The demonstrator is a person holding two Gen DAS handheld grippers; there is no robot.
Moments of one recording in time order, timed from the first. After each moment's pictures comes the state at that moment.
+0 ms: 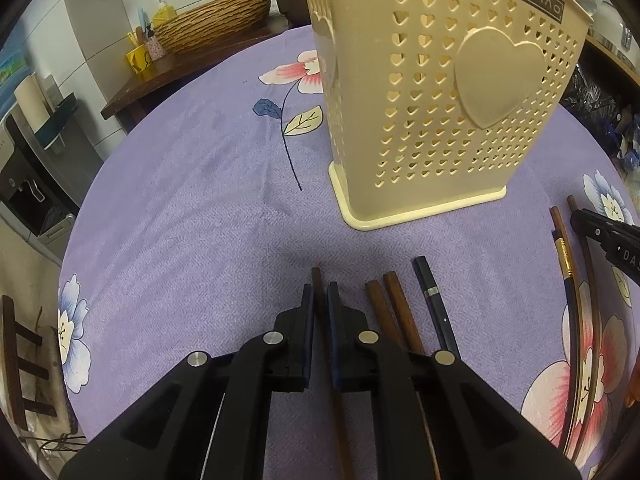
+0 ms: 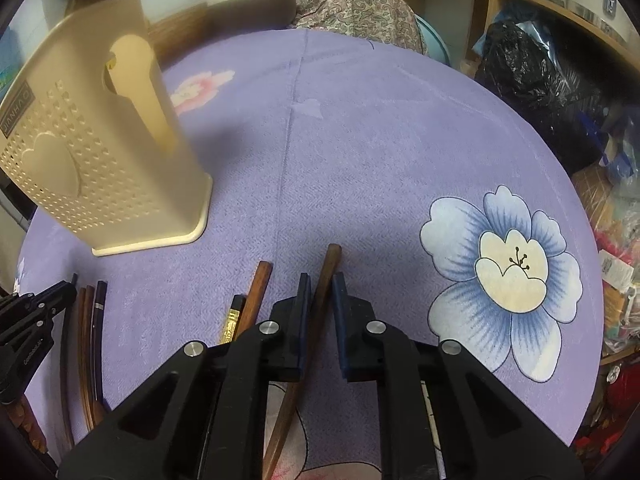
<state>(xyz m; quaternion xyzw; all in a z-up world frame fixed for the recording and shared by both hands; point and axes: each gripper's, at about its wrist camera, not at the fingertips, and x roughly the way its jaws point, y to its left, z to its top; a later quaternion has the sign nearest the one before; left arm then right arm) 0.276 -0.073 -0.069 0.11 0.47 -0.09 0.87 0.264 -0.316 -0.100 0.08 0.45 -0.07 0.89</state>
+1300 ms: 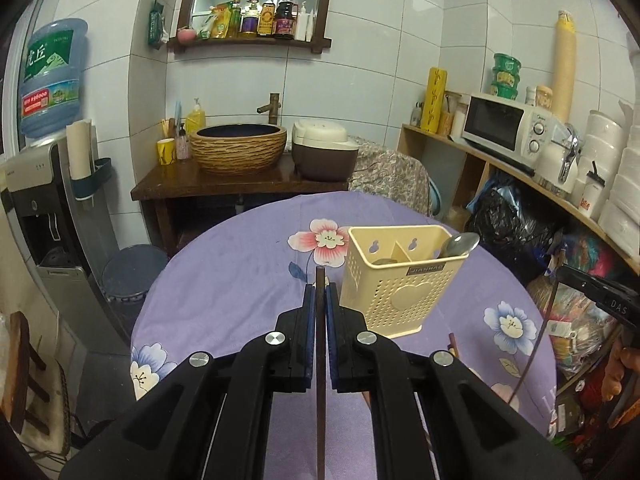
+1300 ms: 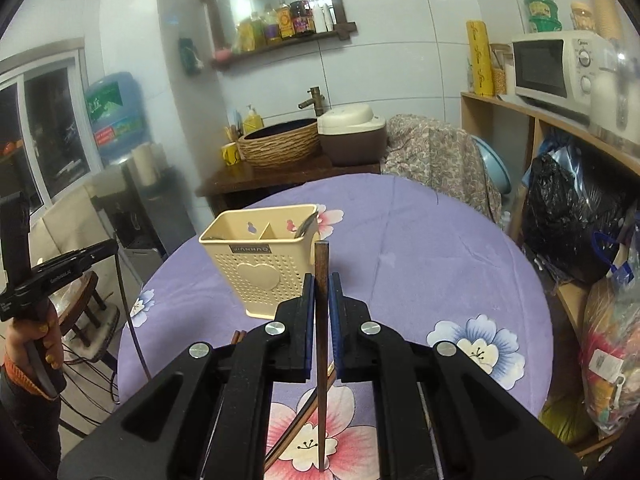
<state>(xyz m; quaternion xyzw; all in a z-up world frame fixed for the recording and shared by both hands) 0.199 0.000 0.091 -0.01 0.27 -0.15 0.95 0.153 -0.319 0.068 0.07 0.25 0.09 0.96</state>
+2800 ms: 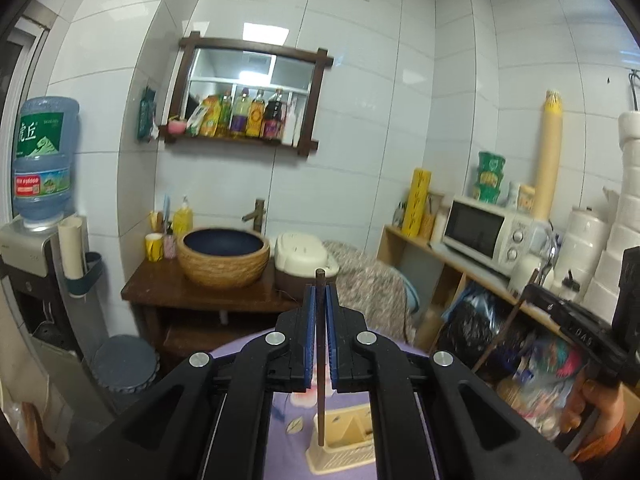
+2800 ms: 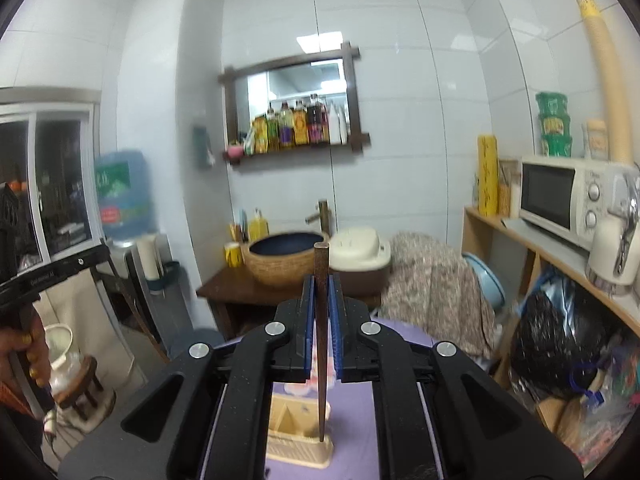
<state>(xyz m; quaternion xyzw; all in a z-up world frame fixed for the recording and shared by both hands) 0.232 -0.012 0.275 -0.05 0.13 -0.17 0.98 0.202 -0.289 0.256 0.04 0.09 0.08 0.99</state>
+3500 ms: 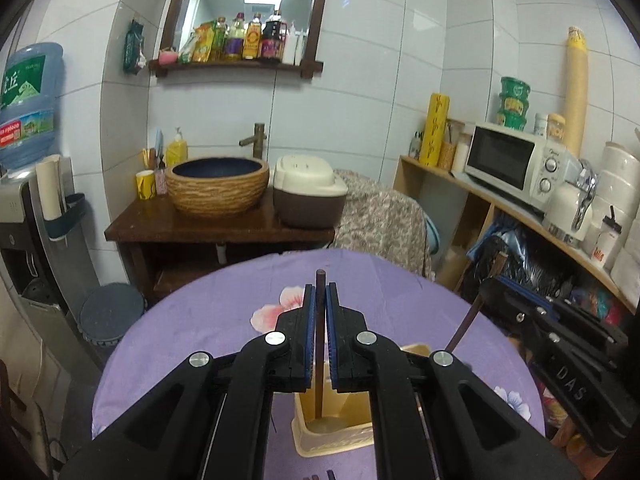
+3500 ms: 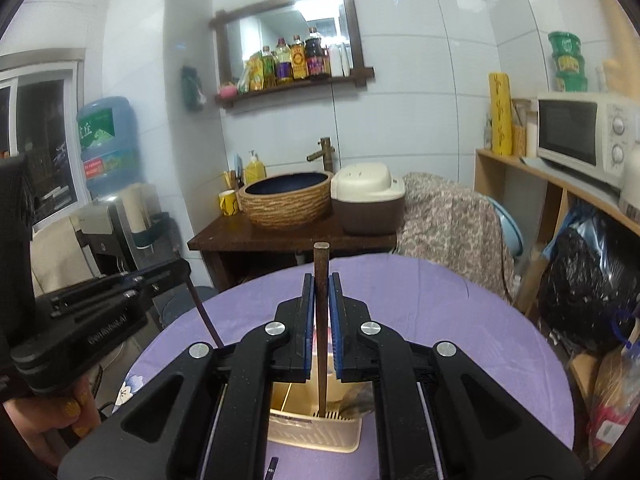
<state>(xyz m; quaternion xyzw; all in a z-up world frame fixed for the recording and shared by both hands) 0.296 -0.074 0.135 -0.03 0.23 -0.15 0.96 0.274 -0.248 0.120 0.05 0.19 0.08 0.98</state>
